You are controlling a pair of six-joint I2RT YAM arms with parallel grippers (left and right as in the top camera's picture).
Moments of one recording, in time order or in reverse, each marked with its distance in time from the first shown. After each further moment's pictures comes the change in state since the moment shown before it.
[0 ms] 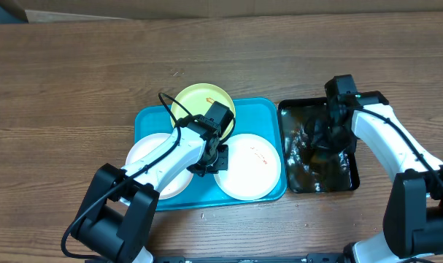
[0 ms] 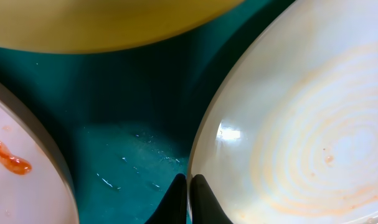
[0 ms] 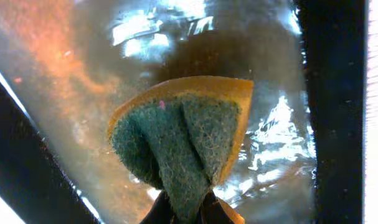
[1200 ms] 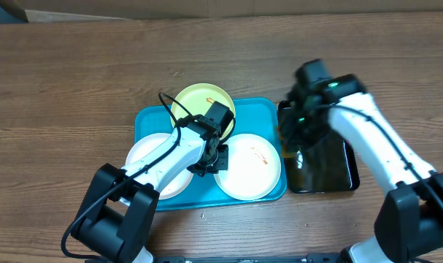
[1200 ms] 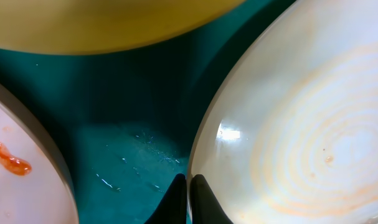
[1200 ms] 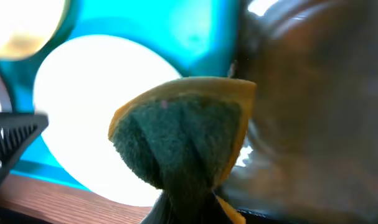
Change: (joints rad) left arm 0.000 0.000 0.000 0.002 0.000 0.000; right arm 0.261 0.005 0.222 -0.151 -0.190 -0.130
